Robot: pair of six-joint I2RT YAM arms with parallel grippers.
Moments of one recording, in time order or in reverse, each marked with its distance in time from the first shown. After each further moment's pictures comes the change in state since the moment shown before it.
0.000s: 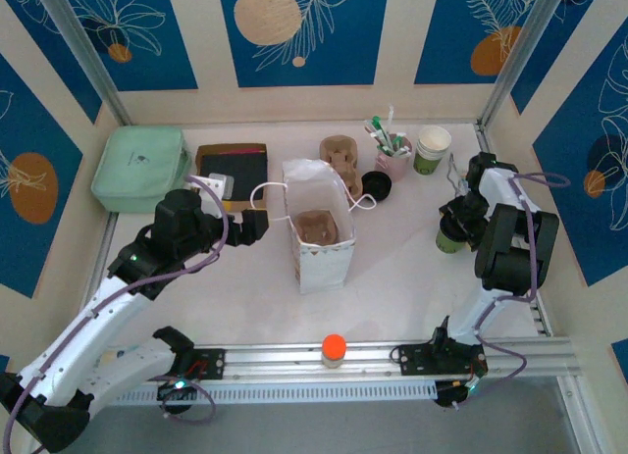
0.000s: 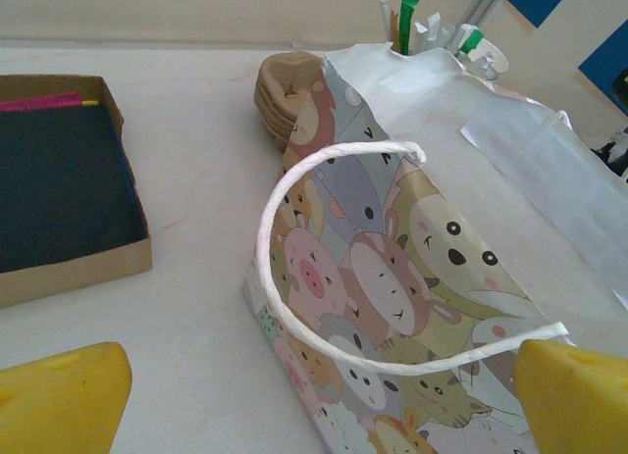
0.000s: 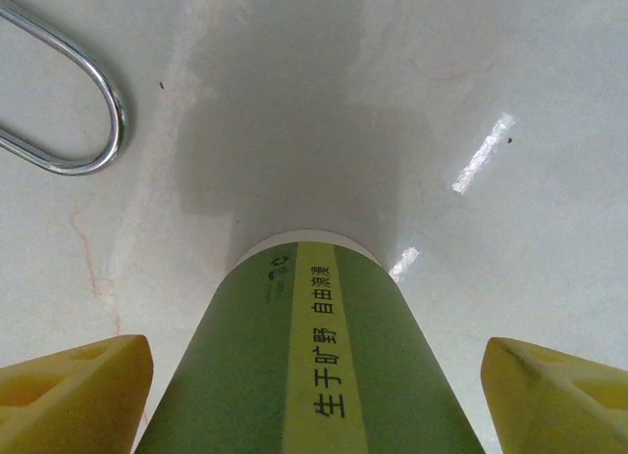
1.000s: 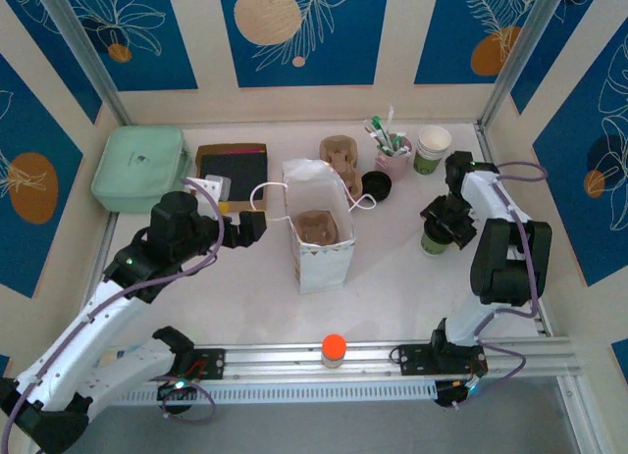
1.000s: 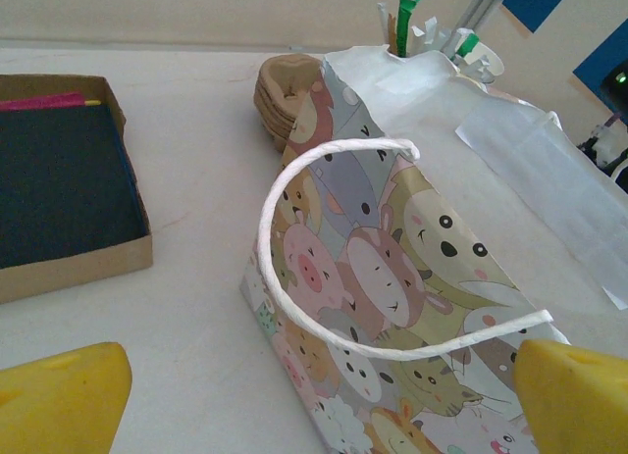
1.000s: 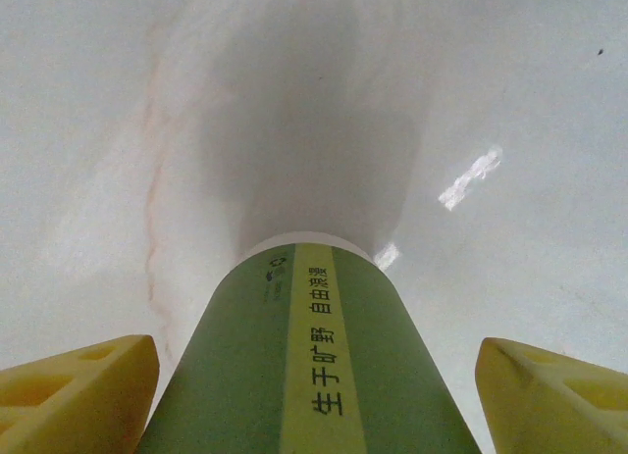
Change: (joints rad) left arm 0.000 -0.027 0.000 -0.021 -0.001 -0.004; right arm 0.166 -0.117 -0.036 -0.041 0.006 -0.085
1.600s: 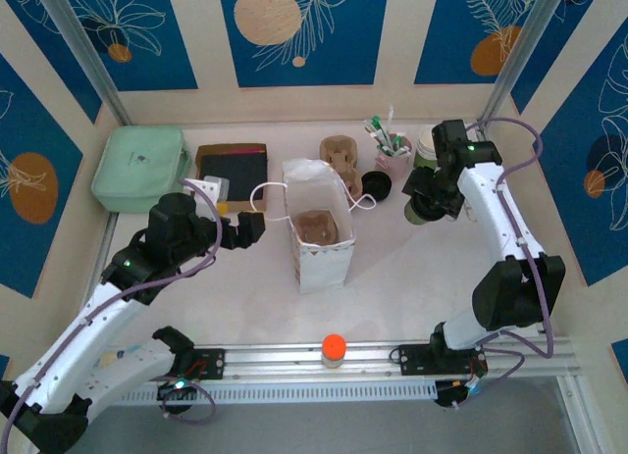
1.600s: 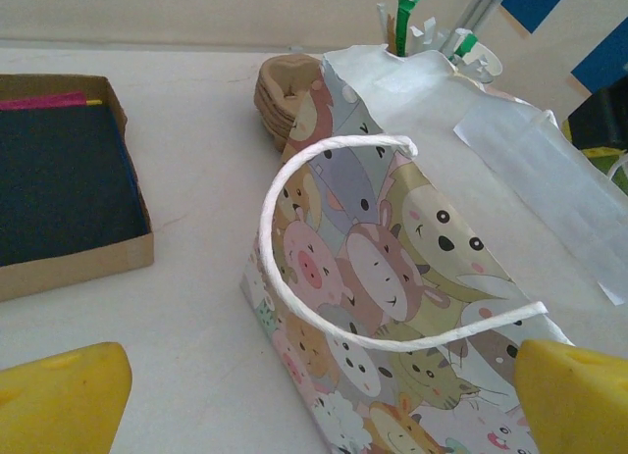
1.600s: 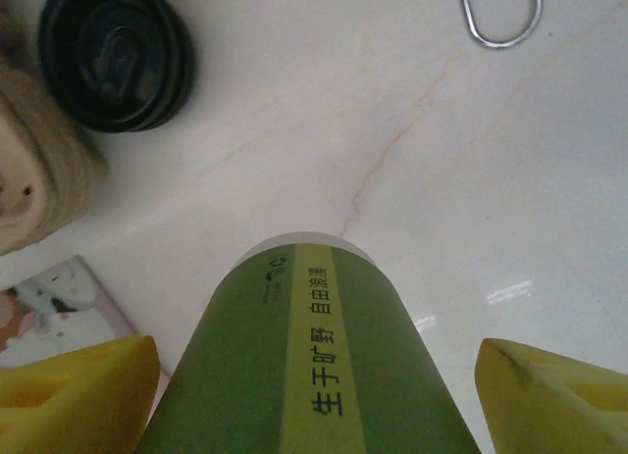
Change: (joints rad) left arm 0.000 -0.013 0.000 -0.010 0.000 0.000; right arm 0.178 -0.150 0.251 -0.137 -0.050 -0.188
